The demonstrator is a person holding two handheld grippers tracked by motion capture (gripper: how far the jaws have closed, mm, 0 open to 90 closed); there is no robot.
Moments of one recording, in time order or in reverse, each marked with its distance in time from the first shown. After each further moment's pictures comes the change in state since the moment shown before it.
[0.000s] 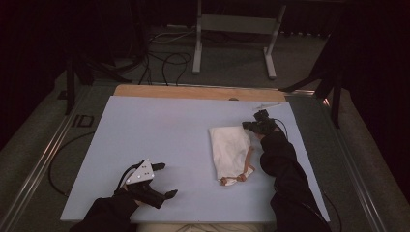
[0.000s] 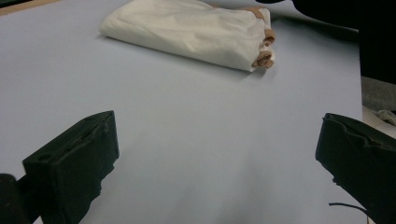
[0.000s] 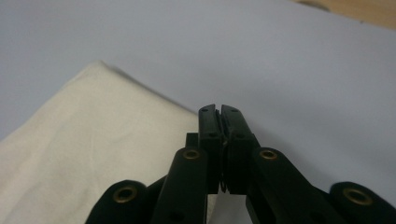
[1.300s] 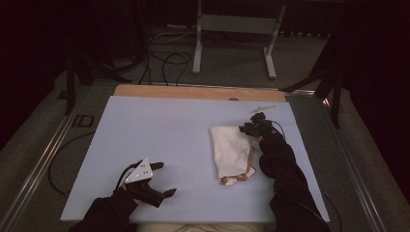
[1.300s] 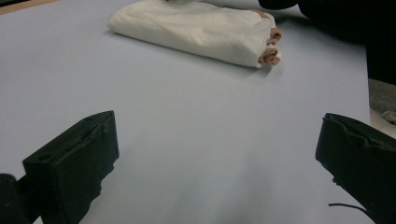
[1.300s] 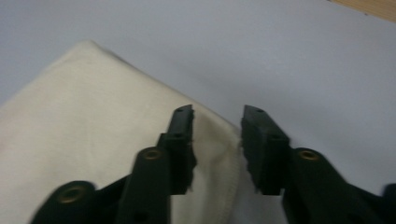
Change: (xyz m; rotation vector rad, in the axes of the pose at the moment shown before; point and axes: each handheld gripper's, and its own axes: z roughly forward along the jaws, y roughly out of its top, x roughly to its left) left arm 0.004 -0.002 -0.002 0.004 0.013 -0.009; right arm 0.005 -0.007 0.010 0.024 -0.038 -0.045
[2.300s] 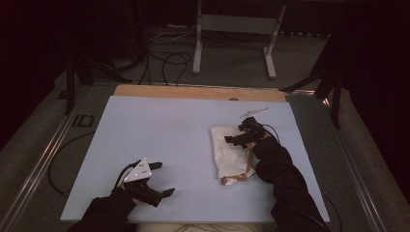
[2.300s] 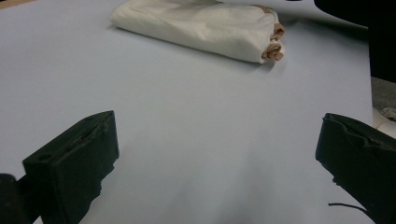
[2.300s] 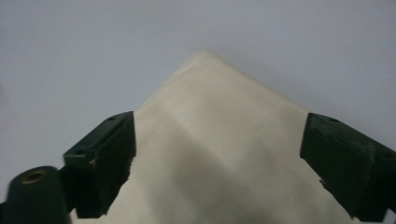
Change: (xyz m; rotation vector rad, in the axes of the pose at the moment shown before) left arm 0.004 -0.002 -0.003 0.013 -0.002 -0.005; right arm 0.048 0.009 -0.011 0.001 0.181 -0.046
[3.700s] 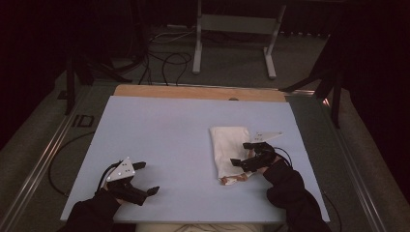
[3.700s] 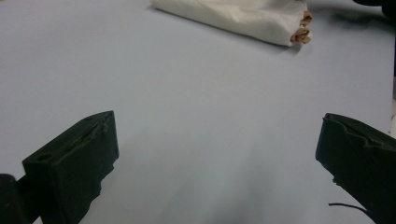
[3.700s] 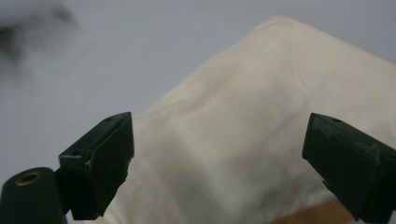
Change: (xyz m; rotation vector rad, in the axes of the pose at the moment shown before) left arm 0.017 -0.016 -0.037 0.028 0.079 -0.051; right arm 0.045 -0.060 -0.048 -0.091 0.071 -0.085
